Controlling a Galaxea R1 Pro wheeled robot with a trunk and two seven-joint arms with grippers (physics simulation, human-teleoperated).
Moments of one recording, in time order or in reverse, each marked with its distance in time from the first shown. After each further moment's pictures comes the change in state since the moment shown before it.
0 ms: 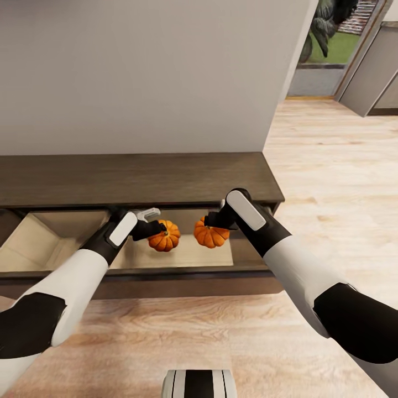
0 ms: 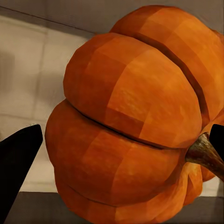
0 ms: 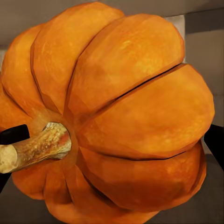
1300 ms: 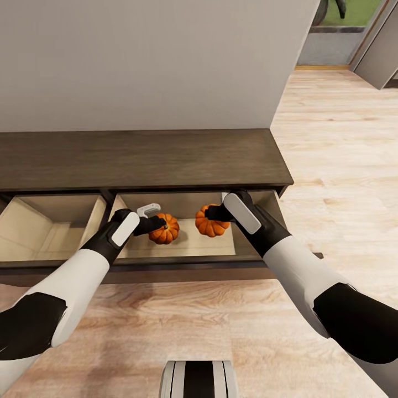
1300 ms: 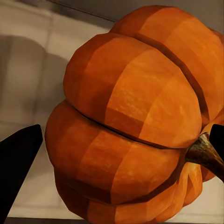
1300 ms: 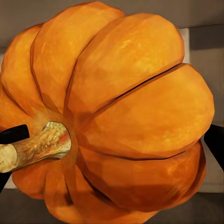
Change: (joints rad) left arm 0.000 -0.003 -0.035 -0.017 -0.012 -0.116 0.004; right arm 0.000 0.000 0.003 0.004 0.269 -0.069 0.211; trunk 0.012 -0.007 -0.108
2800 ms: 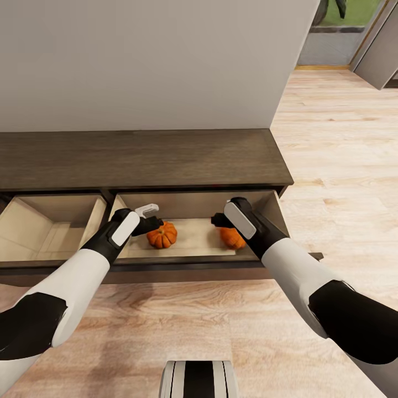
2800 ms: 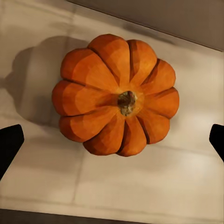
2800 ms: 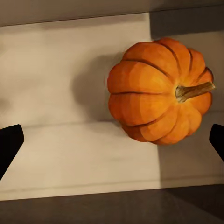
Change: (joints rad) left arm 0.000 -0.003 0.006 -0.004 0.002 0.001 0.069; right arm 0.000 0.011 -0.001 0.146 0.125 -0.055 0.031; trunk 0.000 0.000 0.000
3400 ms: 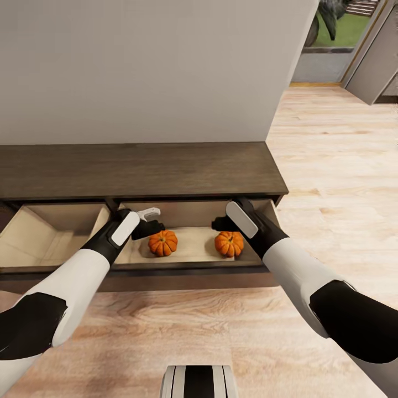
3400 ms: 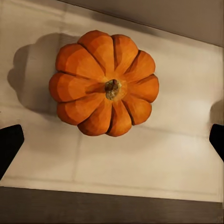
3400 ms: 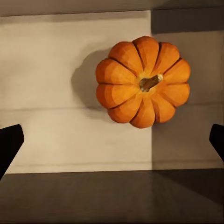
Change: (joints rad) left arm 0.000 0.000 0.003 0.002 0.015 0.103 0.005; right arm 0.000 -0.006 -0.016 0.001 -0.021 0.119 0.002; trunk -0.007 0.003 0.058
